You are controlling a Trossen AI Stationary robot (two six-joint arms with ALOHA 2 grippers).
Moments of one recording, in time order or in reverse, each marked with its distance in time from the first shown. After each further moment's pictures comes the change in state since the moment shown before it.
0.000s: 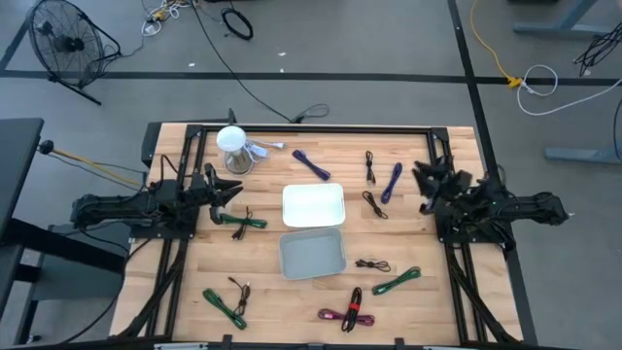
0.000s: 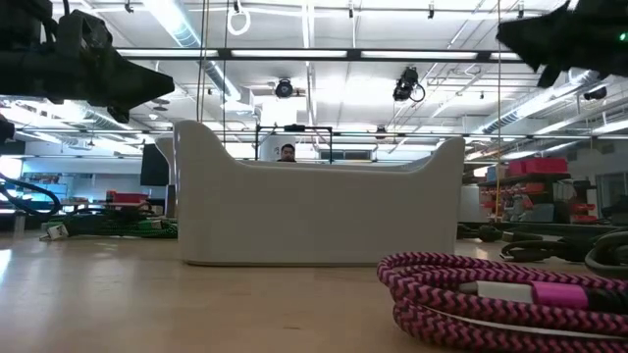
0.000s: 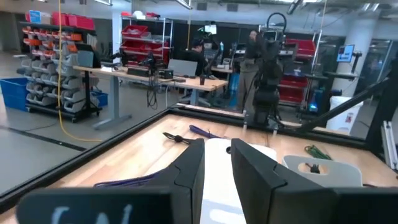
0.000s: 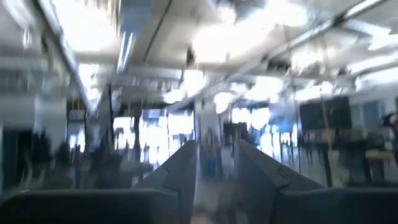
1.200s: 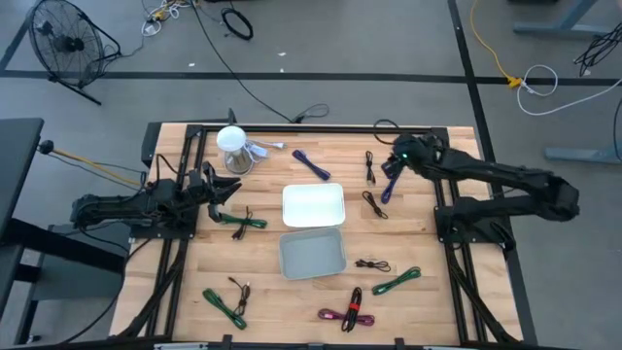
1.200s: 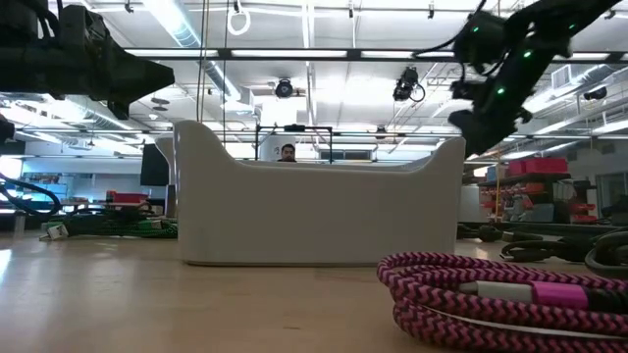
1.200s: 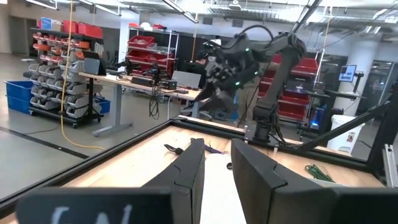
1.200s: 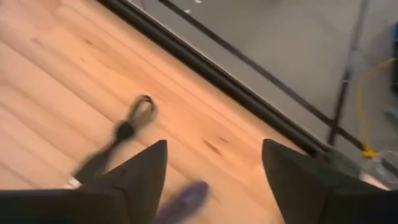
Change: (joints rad) left arm 0.000 0.000 0.000 0.055 -0.027 -0.030; right arm -0.528 1.029 0.669 -1.103 0.122 0.394
